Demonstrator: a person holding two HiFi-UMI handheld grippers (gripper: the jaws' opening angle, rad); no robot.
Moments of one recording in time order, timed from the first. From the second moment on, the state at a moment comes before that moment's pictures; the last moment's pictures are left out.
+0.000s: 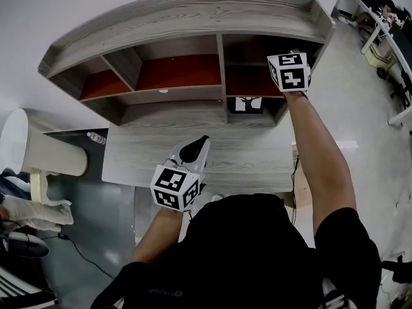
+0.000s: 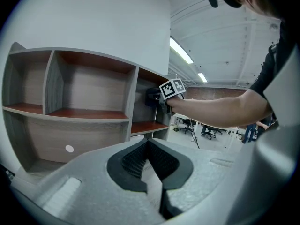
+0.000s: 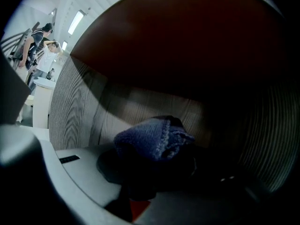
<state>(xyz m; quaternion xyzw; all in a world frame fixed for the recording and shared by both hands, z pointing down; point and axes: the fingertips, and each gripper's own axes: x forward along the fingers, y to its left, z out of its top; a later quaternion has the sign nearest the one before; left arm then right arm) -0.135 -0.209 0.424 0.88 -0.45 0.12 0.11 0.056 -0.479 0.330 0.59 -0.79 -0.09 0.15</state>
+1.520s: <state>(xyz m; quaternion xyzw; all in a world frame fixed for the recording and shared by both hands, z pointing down) -0.149 -0.203 0.425 0.86 -0.48 0.12 0.12 -0.034 -0.446 0.401 0.50 -0.86 -0.05 0.13</state>
